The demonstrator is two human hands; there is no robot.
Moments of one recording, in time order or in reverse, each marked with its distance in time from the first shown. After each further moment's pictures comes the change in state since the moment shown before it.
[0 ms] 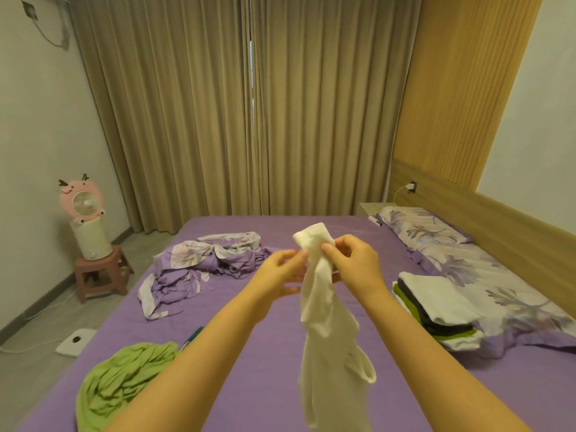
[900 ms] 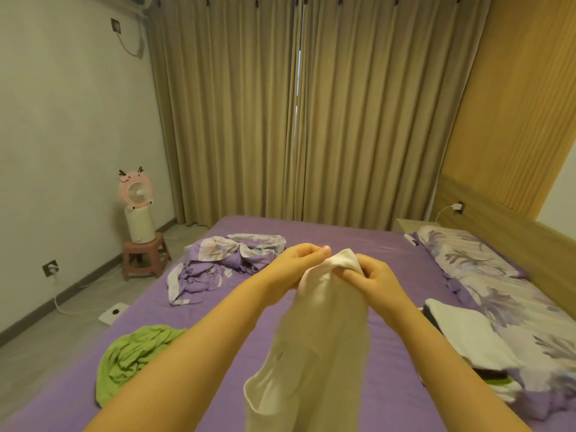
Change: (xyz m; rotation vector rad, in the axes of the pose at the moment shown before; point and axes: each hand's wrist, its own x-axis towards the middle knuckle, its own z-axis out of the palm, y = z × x) left_hand 0.017 0.027 0.035 0.136 -0.089 0.093; right_hand 0.018 0.020 -0.054 0.033 -0.404 -0.113
